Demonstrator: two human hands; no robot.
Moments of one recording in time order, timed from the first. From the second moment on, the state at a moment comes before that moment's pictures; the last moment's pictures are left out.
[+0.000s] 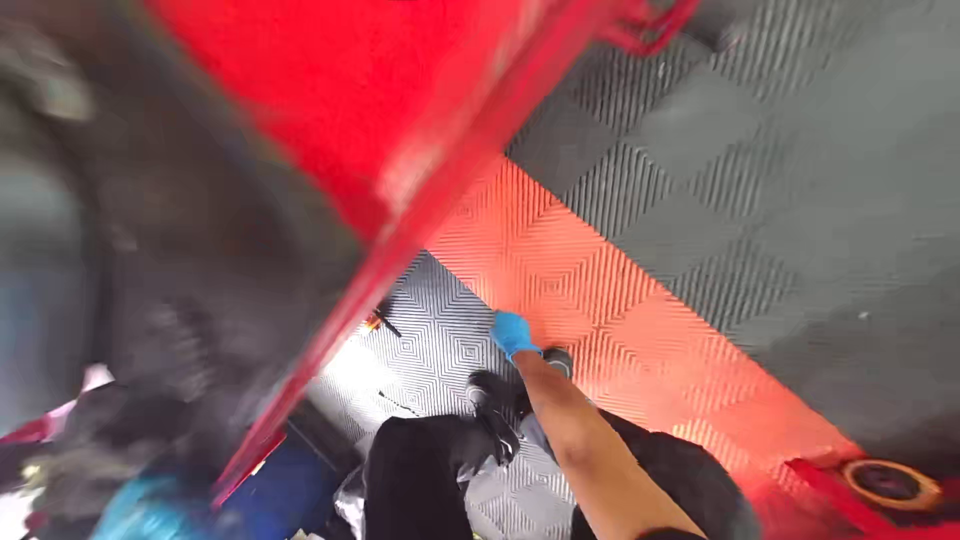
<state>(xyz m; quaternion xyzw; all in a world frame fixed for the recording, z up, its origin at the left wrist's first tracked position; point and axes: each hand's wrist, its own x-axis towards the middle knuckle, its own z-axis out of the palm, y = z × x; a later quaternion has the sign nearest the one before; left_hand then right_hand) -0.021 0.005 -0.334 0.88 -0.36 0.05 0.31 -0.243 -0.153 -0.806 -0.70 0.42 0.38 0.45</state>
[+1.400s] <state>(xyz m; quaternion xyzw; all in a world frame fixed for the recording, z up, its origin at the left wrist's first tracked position) 0.039 -0.040 0.003 0.60 0.10 -0.29 0.74 0.105 -0.196 0.077 -0.90 0.10 -0.40 0.15</state>
